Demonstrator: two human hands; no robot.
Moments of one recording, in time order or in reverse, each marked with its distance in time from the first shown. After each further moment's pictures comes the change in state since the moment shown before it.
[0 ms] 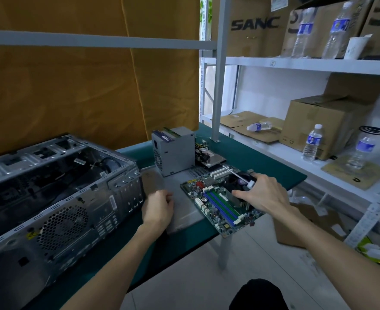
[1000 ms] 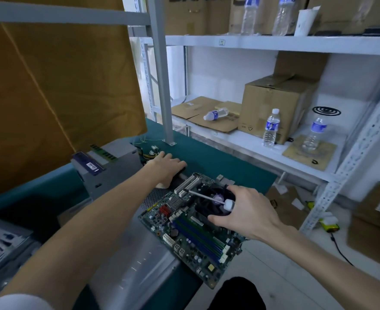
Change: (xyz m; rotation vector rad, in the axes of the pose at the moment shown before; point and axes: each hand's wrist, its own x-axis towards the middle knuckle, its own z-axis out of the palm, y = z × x) left_hand 0.238 0.159 0.107 0.985 -0.654 0.892; right_hand 0.054 0.035 0.006 -0.086 -0.018 -0.071
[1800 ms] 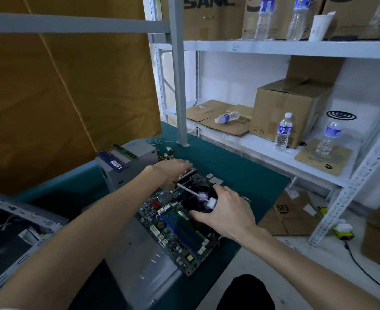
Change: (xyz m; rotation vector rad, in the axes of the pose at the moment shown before) left_hand -0.044 -0.015 0.007 -0.277 0.069 0.053; right_hand 0.008 -0.066 0.040 0.138 0.035 0.022
